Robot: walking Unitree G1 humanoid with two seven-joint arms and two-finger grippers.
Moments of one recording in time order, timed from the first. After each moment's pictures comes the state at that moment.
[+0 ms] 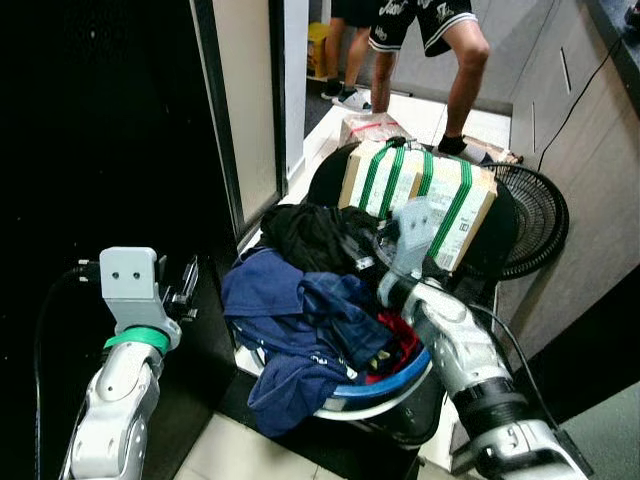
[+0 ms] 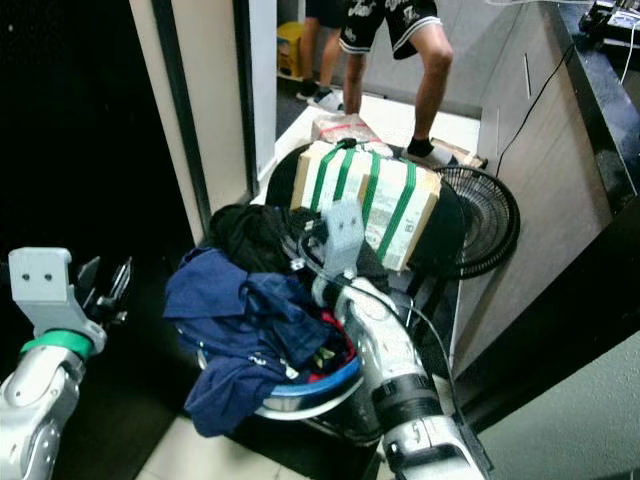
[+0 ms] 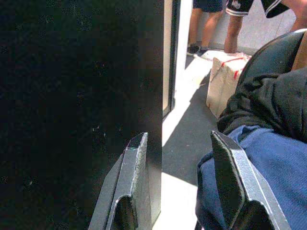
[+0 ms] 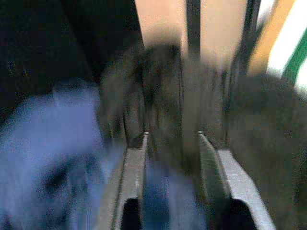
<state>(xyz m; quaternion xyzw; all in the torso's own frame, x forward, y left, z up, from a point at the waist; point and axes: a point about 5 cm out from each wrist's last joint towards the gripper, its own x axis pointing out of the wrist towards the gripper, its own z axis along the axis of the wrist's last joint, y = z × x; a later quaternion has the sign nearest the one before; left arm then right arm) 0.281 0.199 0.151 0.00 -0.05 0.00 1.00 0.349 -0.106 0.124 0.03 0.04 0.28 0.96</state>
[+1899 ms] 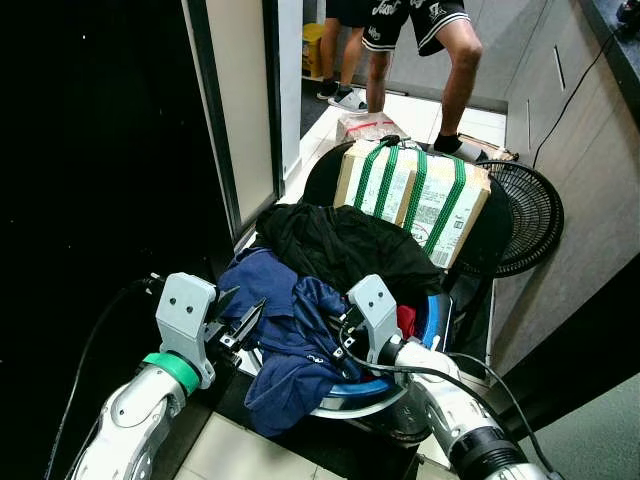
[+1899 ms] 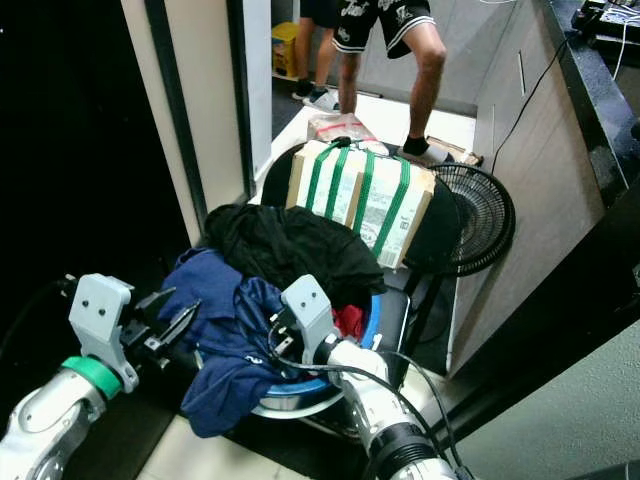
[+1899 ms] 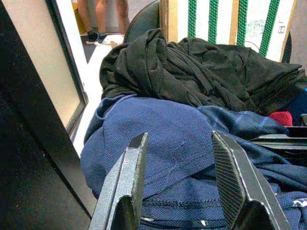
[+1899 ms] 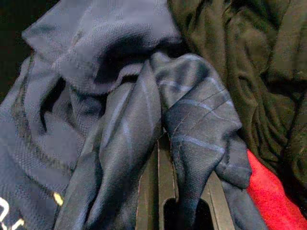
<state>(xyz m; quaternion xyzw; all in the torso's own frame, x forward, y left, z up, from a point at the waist) 0.258 0.159 0.140 0.03 -0.02 -0.23 0.97 0.321 -0.090 0.084 -0.06 0.05 0.37 0.93</state>
